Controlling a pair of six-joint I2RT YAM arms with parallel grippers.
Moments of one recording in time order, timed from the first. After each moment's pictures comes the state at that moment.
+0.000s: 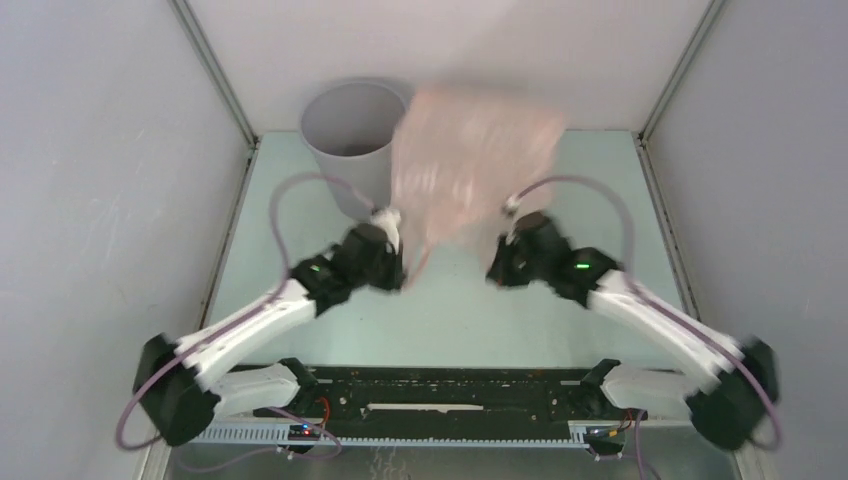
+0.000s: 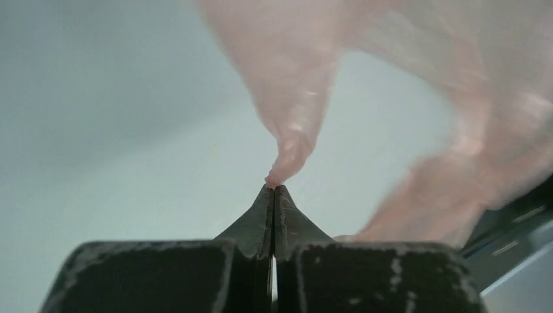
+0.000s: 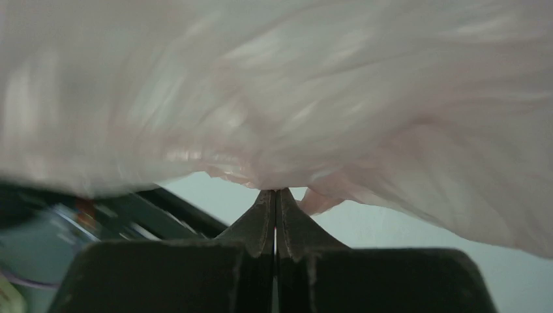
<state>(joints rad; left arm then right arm) -0.73 1.01 0.96 -0.41 -0.06 -0.41 0.66 0.97 1.01 -0.53 -0.03 0.52</state>
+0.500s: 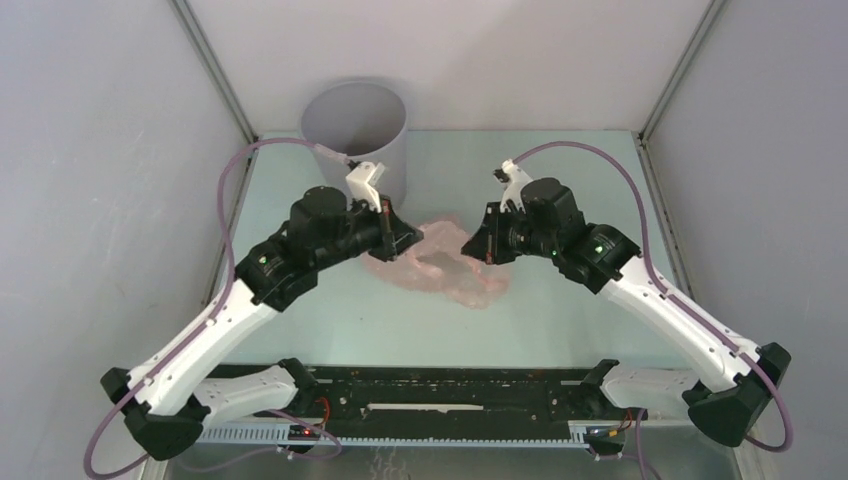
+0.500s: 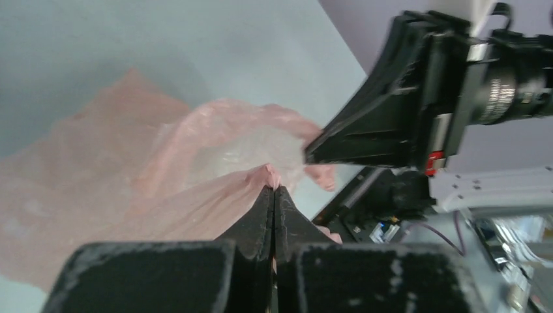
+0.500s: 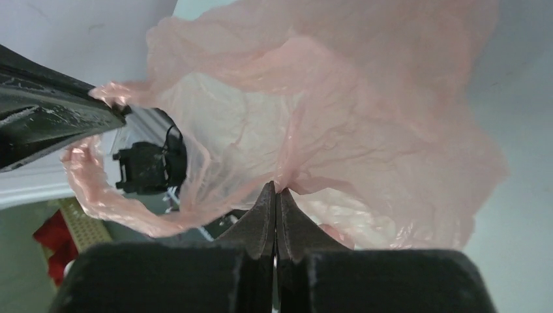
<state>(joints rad) -0.76 0.99 1.18 -0.53 0.10 -0.48 0.73 1.15 1.21 -0.59 -0.19 0.57</state>
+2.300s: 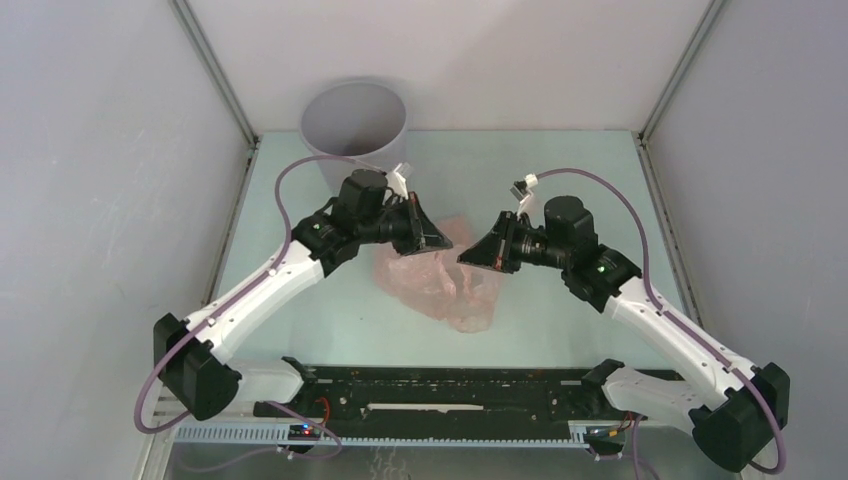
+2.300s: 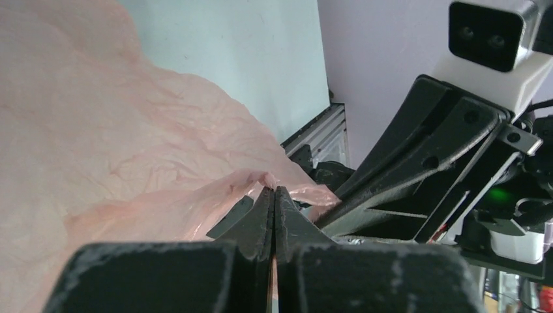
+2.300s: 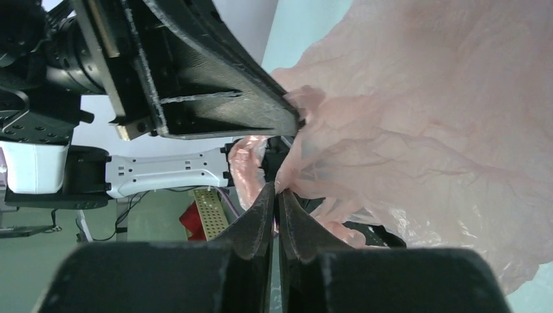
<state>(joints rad) -0.65 1.27 1.17 -0.43 0.42 -0.89 0.59 1.04 0.90 -0.23 -0.52 0.92</state>
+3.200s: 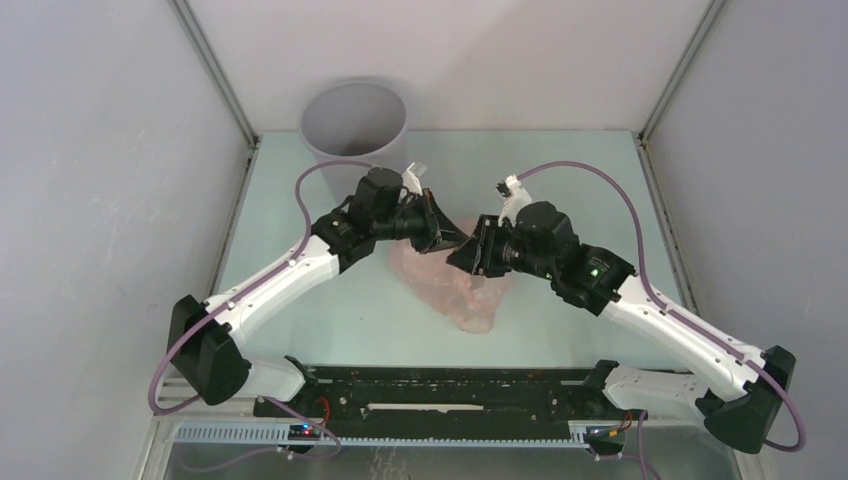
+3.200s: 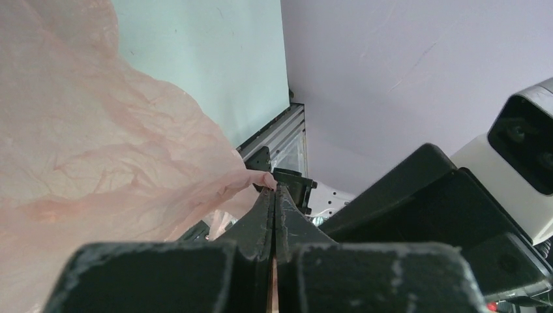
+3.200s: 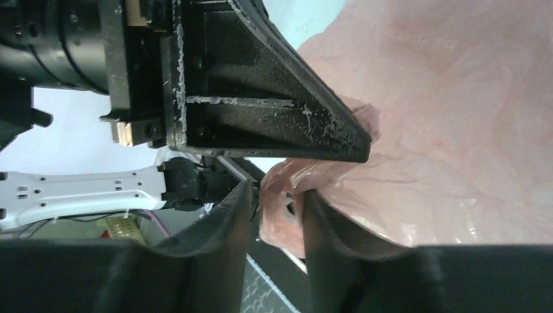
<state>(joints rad) -0.69 1.36 1.17 -0.27 0.47 -1.07 0.83 1.06 1.05 -0.41 -0.12 0.77</state>
